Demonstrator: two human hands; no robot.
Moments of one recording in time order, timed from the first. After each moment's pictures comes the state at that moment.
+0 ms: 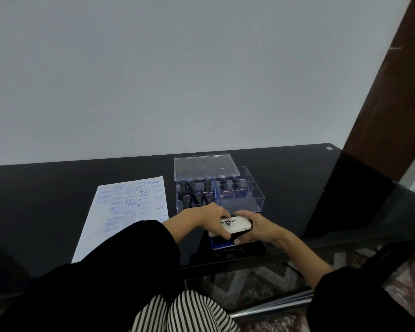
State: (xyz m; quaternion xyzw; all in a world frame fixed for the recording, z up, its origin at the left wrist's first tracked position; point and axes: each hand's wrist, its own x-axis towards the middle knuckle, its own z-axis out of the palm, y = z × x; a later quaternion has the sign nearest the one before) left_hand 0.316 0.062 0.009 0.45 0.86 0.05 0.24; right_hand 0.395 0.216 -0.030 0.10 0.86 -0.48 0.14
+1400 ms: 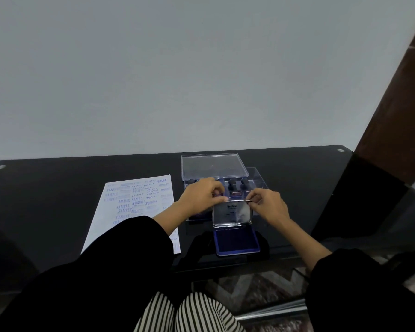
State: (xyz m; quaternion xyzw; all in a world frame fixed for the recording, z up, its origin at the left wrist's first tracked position) left_hand 0.275 0.033 0.013 0.40 0.89 0.20 -0.02; right_hand 0.361 0.212 -0.007 0.17 0.94 -0.28 -0.11
